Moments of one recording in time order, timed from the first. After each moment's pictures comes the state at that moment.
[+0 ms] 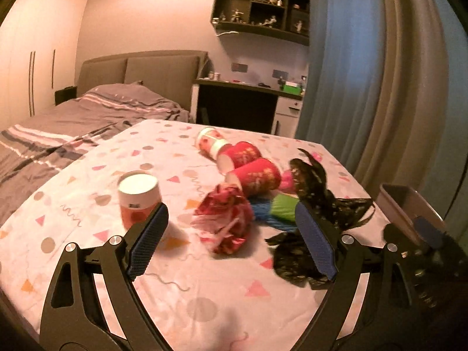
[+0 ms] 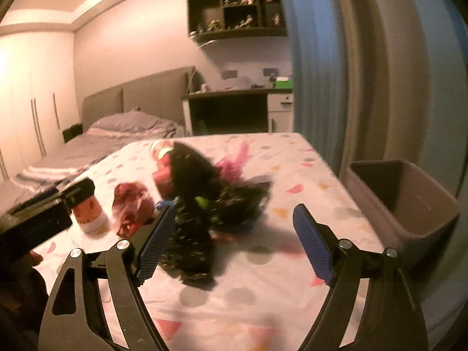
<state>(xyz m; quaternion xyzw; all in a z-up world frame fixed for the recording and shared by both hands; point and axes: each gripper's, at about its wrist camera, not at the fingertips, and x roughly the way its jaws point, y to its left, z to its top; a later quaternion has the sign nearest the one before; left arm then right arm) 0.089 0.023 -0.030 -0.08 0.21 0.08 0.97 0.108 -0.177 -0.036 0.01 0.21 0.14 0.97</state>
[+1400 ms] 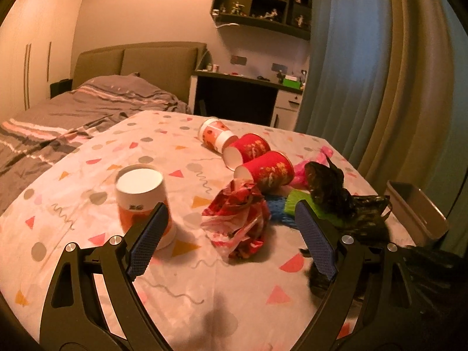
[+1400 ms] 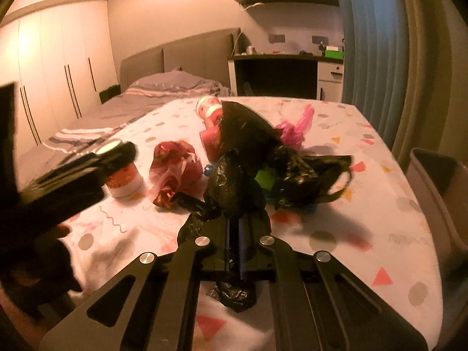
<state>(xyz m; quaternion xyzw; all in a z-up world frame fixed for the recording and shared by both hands) 0.113 0.038 -0.042 -0.09 0.23 0.06 0.97 0.122 -0.150 -0.049 -0.02 0.29 0.25 0.93</state>
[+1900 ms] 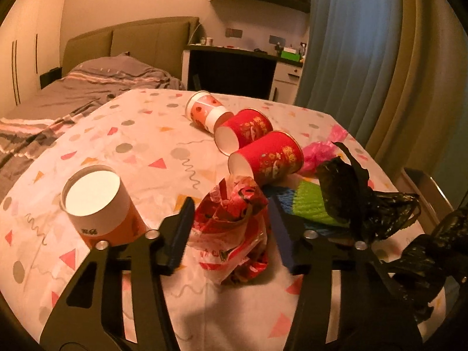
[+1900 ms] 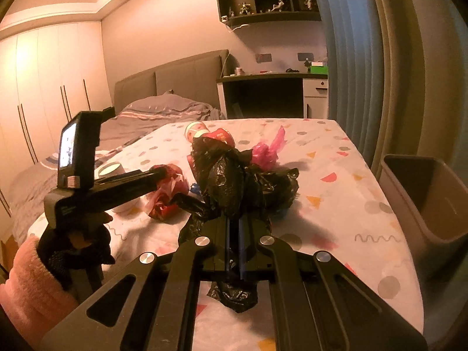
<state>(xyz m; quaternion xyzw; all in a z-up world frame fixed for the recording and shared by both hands) 0.178 0.042 -0.059 -0.08 0.30 0.04 0.95 0.103 -0.188 -0.031 0.01 0.25 0.23 0.94</state>
